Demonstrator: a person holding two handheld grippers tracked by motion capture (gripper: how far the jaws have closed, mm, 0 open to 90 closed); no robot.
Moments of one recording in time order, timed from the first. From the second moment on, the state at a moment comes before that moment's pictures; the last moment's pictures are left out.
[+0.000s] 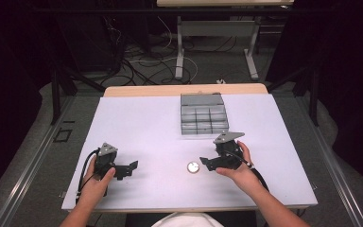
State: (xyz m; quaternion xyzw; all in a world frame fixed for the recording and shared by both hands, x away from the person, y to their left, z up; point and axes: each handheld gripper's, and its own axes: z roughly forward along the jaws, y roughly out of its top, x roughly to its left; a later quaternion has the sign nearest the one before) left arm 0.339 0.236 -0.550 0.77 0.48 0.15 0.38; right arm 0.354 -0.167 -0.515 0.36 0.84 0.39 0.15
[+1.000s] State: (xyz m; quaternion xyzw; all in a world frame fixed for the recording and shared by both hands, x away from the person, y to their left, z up) left arm 0.338 0.236 -0.550 0.77 0.48 0.15 0.38; right arm 0.351 -0.134 -0.540 0.33 0.86 0.36 0.13
